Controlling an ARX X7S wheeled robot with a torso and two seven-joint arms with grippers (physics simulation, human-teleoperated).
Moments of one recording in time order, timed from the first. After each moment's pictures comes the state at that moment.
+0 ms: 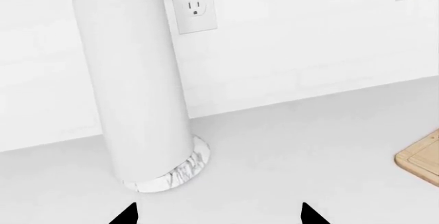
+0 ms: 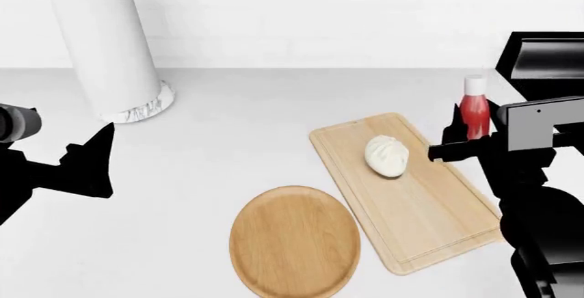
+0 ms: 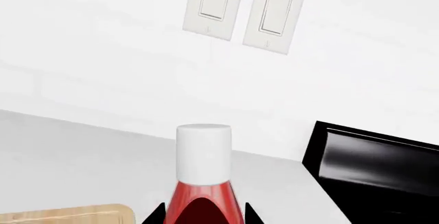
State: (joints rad) left arm -0.39 -1.04 -0.27 0.64 -1.39 -0.97 -0.43; right arm 0.55 0.57 -0.12 -0.02 0.36 0.42 0.08
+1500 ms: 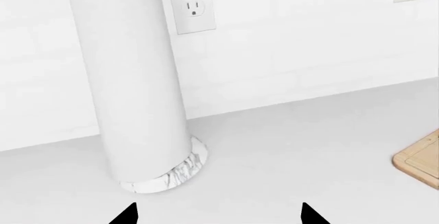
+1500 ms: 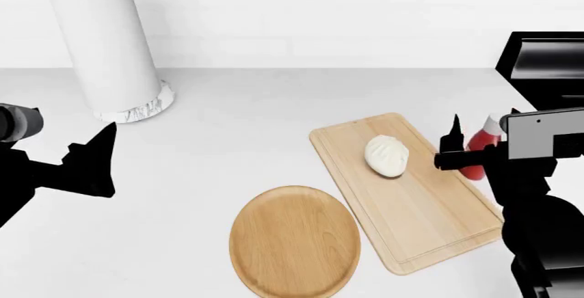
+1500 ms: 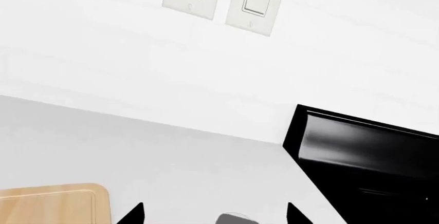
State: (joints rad) left arm -0.39 -1.04 -0.26 0.64 -1.39 -0.95 -0.43; right arm 0.52 0.57 -0.11 0.03 0.32 0.40 0.12
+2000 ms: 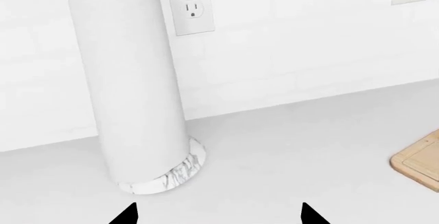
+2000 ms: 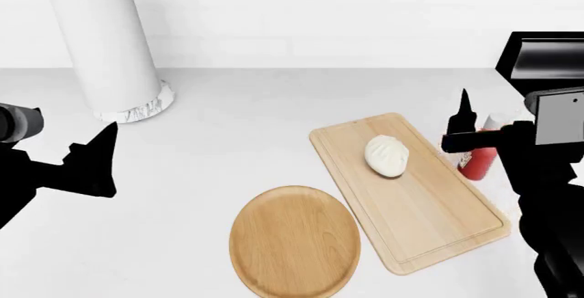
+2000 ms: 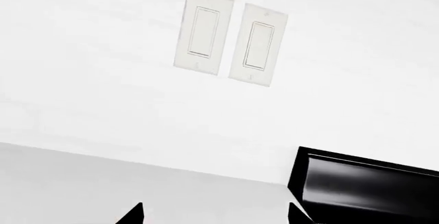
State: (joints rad) left arm -0.39 -1.04 -0.26 0.64 -1.40 -0.95 -0.44; right arm 0.52 0.62 -0.05 -0.21 0.41 0.52 0.14
